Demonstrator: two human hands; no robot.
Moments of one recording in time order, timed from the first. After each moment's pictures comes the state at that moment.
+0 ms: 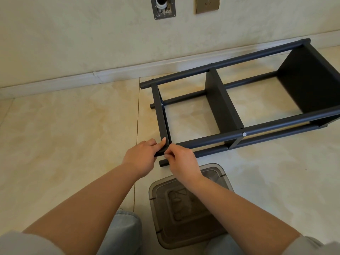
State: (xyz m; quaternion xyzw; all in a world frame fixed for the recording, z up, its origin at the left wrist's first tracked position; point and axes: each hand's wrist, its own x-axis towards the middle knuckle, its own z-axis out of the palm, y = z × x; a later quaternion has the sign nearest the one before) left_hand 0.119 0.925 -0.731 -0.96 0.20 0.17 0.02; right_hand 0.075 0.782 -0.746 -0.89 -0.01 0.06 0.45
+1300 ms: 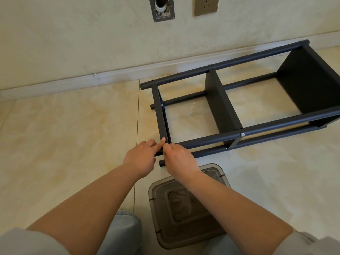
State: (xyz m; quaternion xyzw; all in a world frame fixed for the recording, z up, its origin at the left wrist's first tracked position) left_hand 0.119 0.921 -0.726 -0.96 0.19 0.18 0.03; right_hand 0.082 0.783 -0.739 -0.94 -0.13 0.05 0.30
